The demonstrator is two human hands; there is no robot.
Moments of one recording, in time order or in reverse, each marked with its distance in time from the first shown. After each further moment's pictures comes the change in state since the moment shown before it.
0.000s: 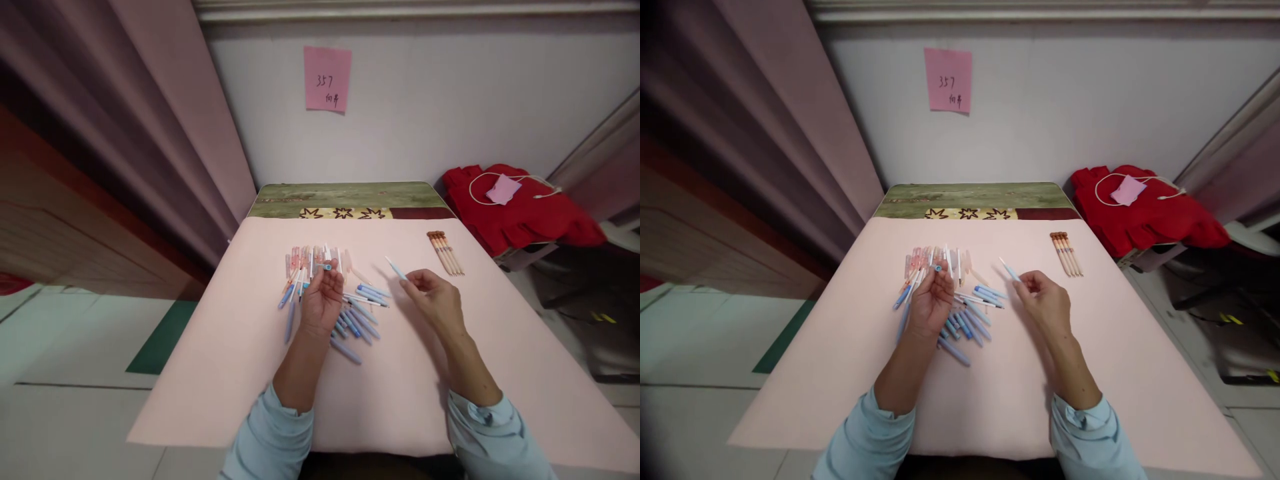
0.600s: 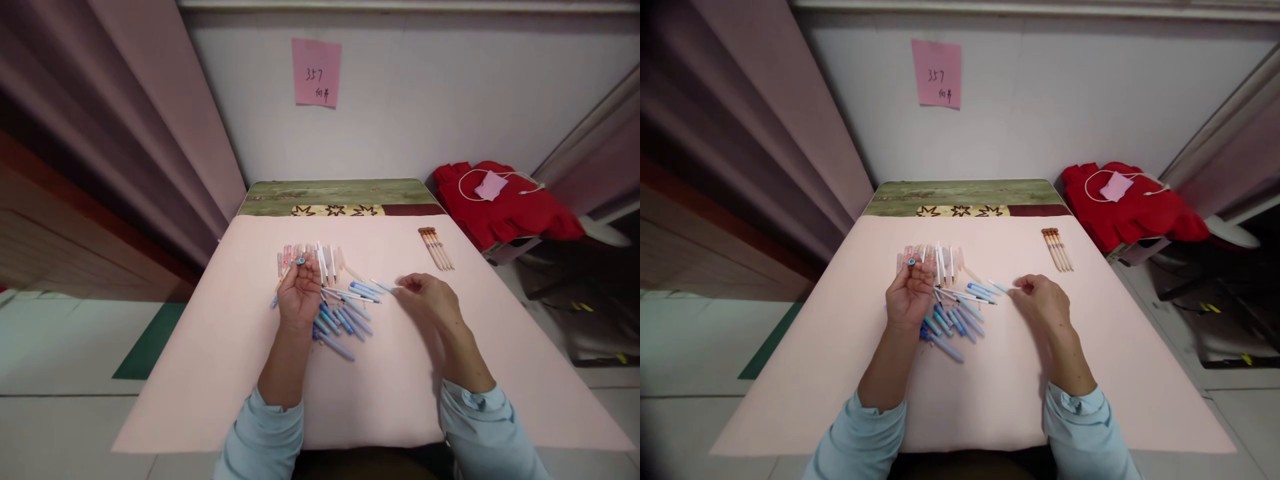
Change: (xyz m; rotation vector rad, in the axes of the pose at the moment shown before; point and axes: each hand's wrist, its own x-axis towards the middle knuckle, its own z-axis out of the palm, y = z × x) left_hand 0.008 0.023 -0.001 -0.044 -0.019 0.122; right_hand 0.009 0.012 -0.013 -0.284 -0.207 0.156
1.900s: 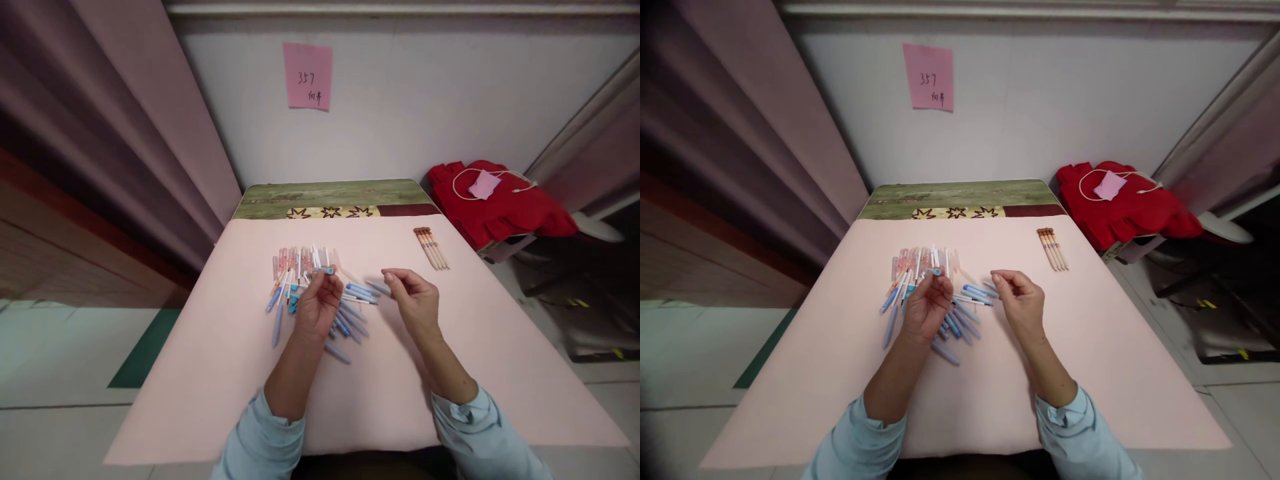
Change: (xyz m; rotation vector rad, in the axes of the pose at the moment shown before) left_hand -0.022 -0.039 0.001 0.105 -0.003 -0.229; right_hand -0.022 -0.035 0.027 0.805 0.276 -0.283
